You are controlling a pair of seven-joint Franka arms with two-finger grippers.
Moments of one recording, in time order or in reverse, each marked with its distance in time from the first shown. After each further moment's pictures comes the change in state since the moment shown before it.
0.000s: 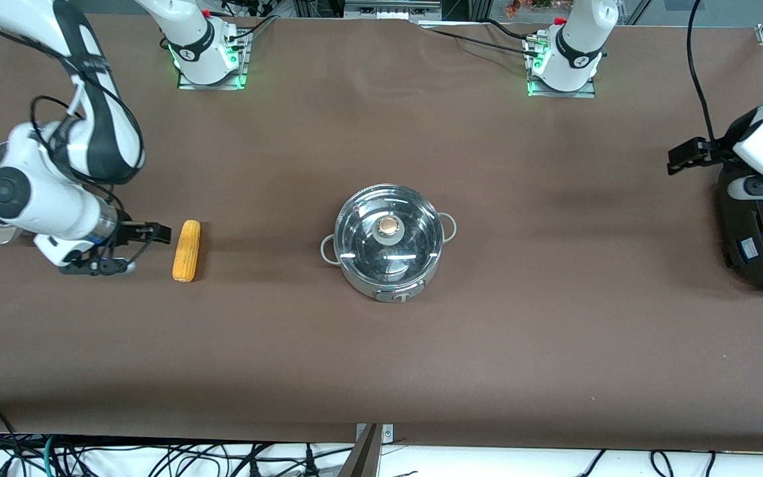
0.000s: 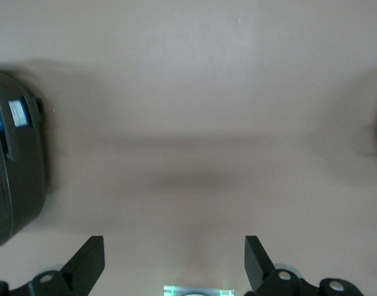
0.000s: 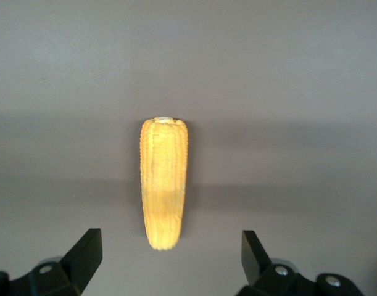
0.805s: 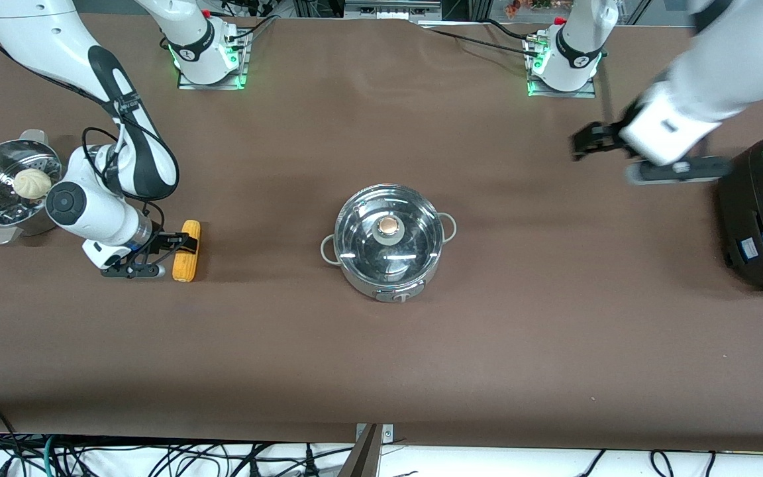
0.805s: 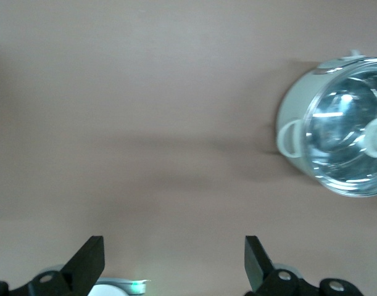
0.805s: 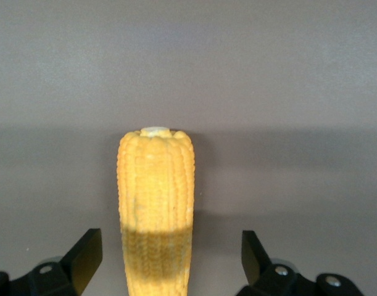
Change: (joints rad) left arm -0.049 0.084 -0.273 0.099 -0.128 0.027 -0.406; right arm 0.001 0.106 0.001 -0.112 0.015 0.286 0.002
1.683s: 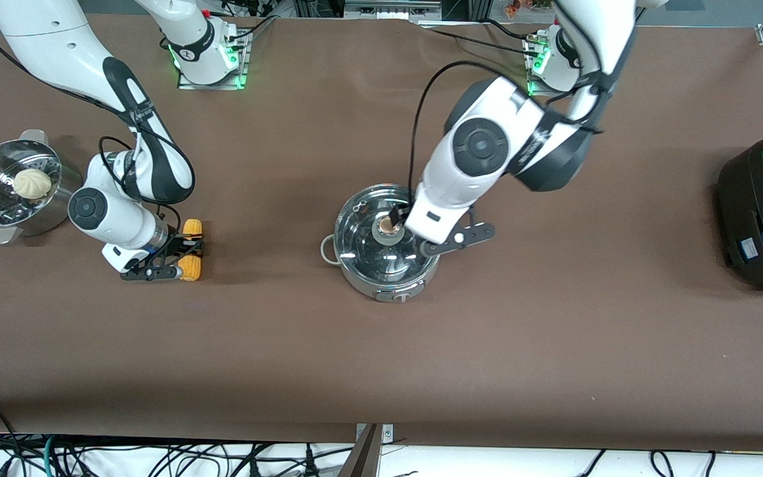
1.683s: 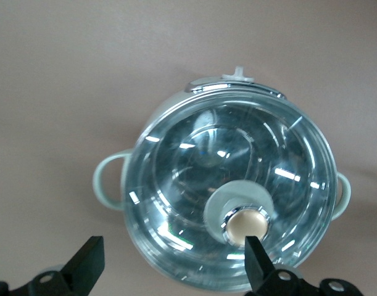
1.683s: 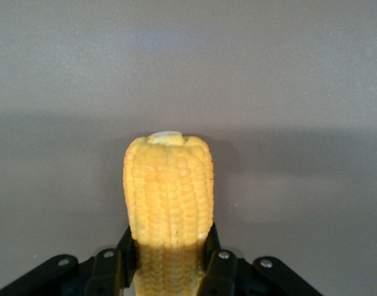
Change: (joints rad) left arm -0.368 0.517 0.051 0.345 -0.023 0.274 -0.513; right arm 0.009 0.039 0.026 0.019 0.000 -0.006 -0.022
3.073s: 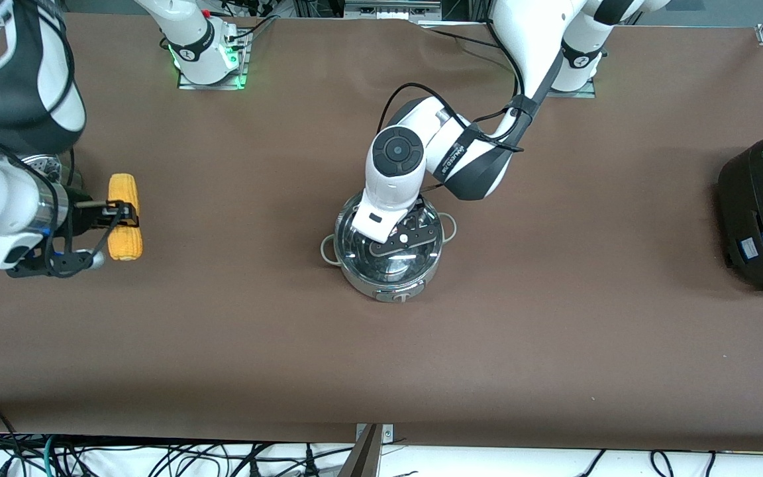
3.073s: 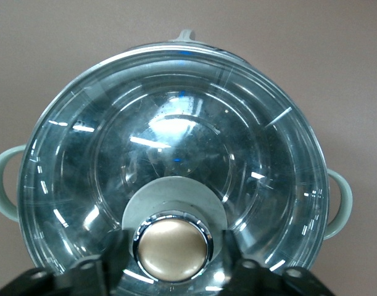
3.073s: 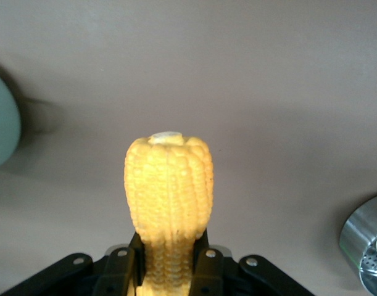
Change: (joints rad) left arm -0.143 0.142 0.054 0.086 0.050 0.081 -0.072; right arm 0.038 -0.099 0.029 0.746 0.000 -0.992 0.034
